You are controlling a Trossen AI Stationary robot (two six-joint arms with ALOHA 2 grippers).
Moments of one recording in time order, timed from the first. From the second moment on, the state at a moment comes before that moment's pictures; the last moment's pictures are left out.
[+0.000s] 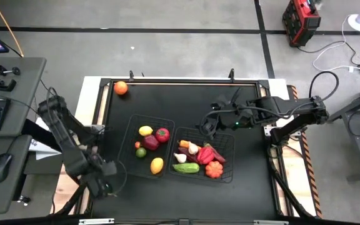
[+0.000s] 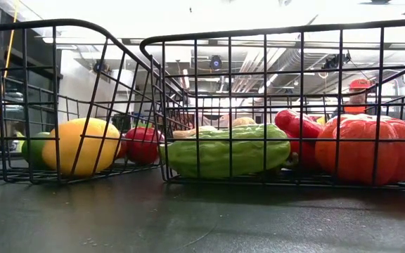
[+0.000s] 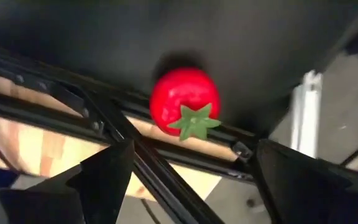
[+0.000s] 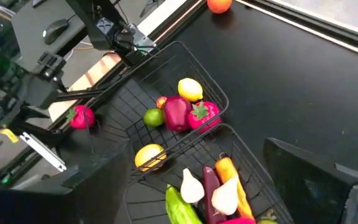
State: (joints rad) left arm -0.96 1.40 1.19 -1.32 0.22 -1.35; right arm 0.22 1.47 1.70 -0.96 0.38 0.85
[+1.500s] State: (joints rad) left arm -0.98 1.92 1.06 -1.14 0.36 -1.18; right arm 0.22 1.47 1.70 -0.96 0.32 0.74
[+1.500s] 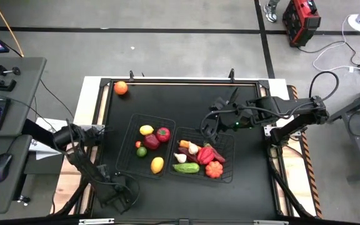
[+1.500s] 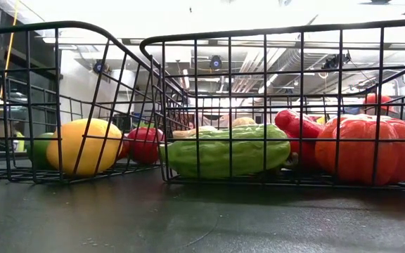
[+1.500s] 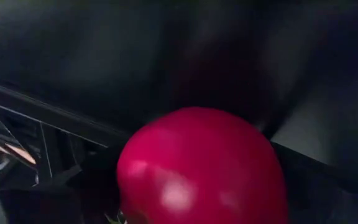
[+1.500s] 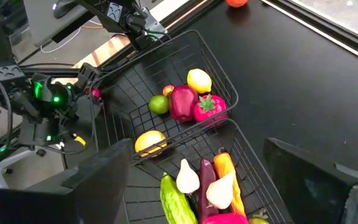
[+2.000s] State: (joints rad) left arm -0.93 1.52 1.19 -1.17 0.32 -1.25; right arm 0.22 1.47 1.70 -0.96 0.32 0.73
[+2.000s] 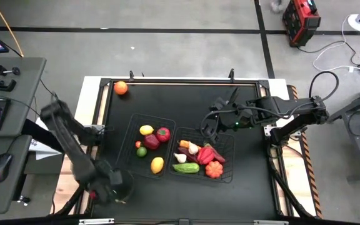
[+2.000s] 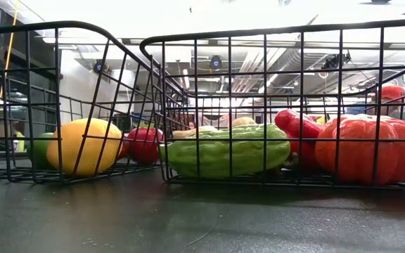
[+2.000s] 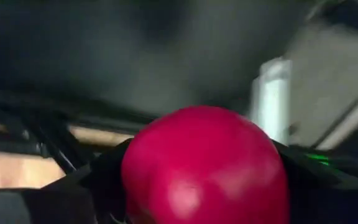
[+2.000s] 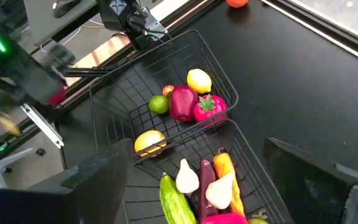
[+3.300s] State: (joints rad) left arm -0.47 1.35 1.06 -0.80 -0.29 -1.02; right arm 0.22 1.47 1.70 -0.98 0.32 0.76
